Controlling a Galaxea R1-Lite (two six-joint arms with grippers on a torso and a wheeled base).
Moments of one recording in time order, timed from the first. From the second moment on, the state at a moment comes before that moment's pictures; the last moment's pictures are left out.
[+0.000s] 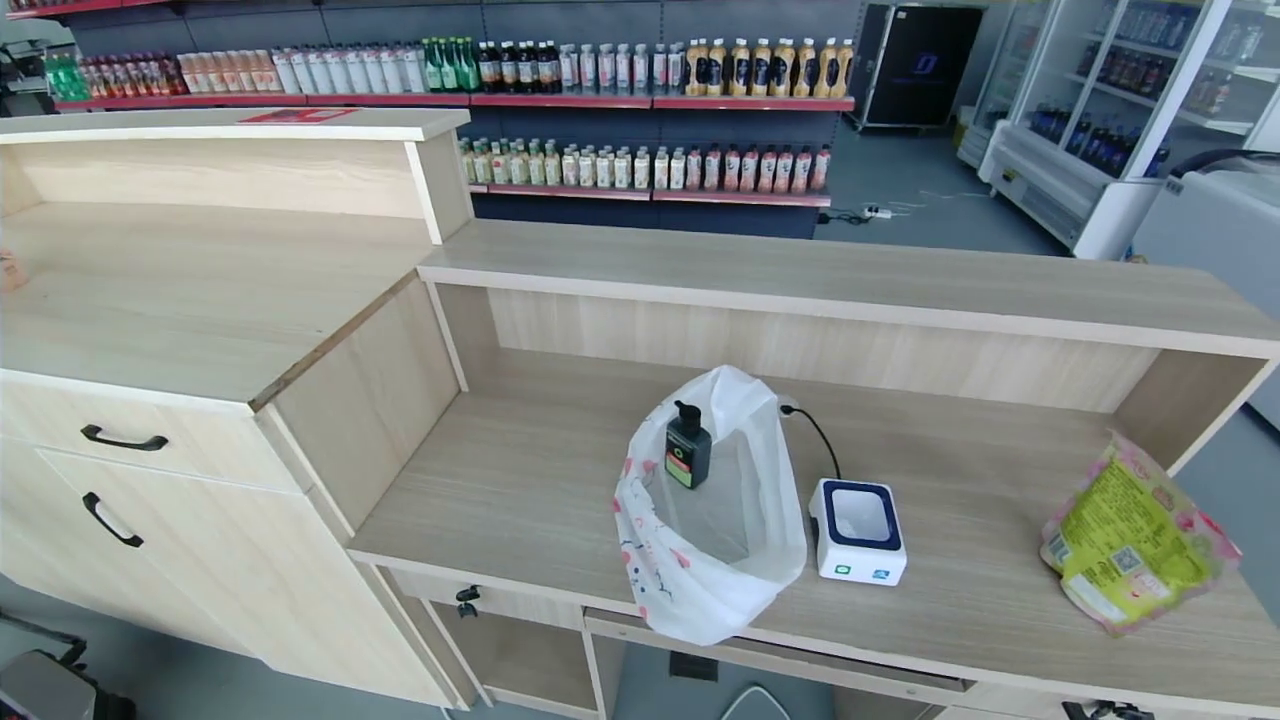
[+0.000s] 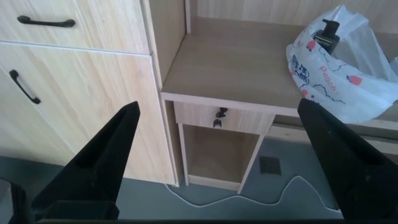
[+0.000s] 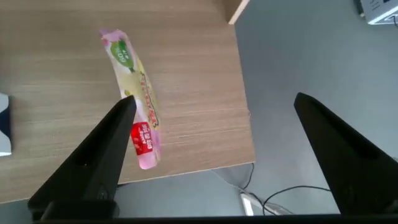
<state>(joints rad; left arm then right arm) 0.00 0.00 0.00 0.00 -0.03 0.00 -0.68 1.57 -0.99 -0.07 0.20 -0.39</state>
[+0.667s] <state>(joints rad) 0.00 0.00 0.00 0.00 -0.03 0.00 -0.60 1.77 -1.07 0.06 0.29 -0.41</state>
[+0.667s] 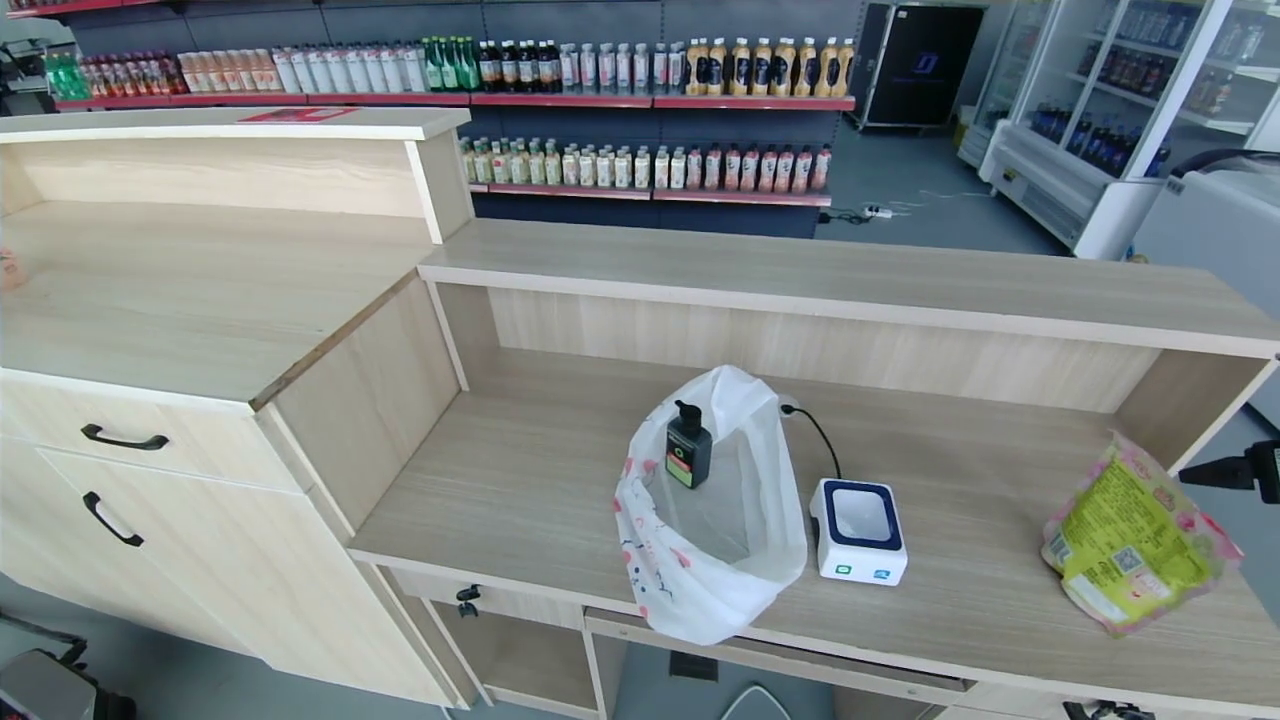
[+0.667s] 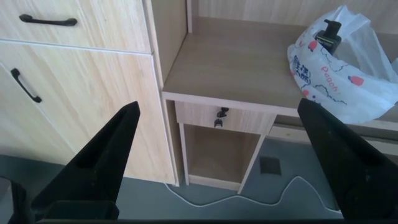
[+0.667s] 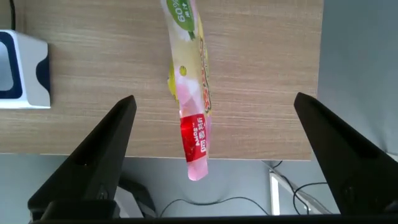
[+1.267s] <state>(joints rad) 0.00 0.00 0.00 0.00 -0.03 0.00 -0.61 1.87 -1.06 0.02 0.29 -0.44</state>
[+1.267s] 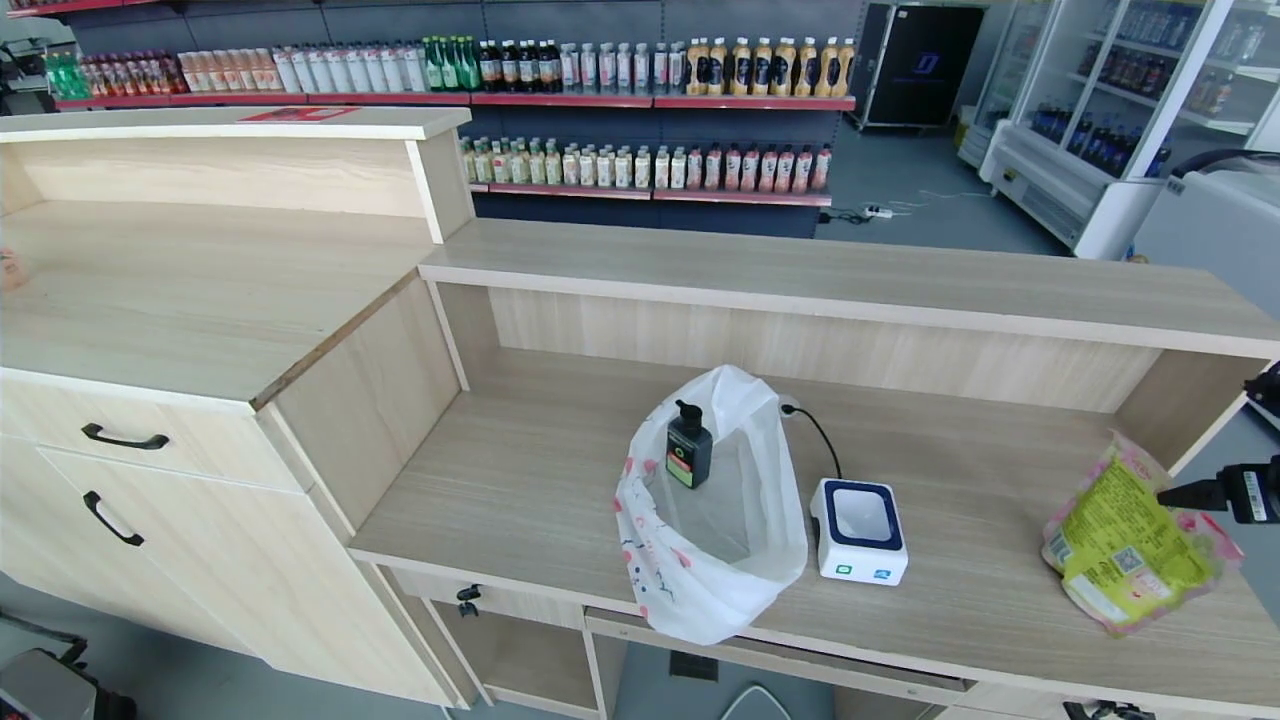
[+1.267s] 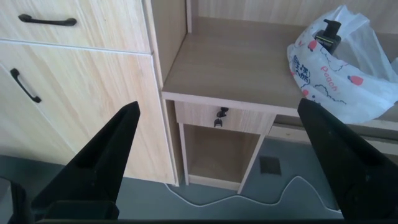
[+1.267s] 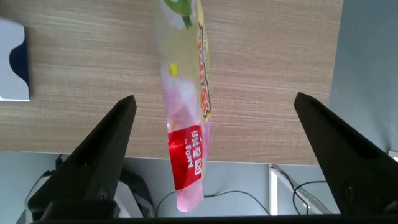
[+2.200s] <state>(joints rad) 0.00 0.00 0.00 0.00 -0.03 0.00 -0.57 2.08 -1.05 -0.16 0.37 -0.44</state>
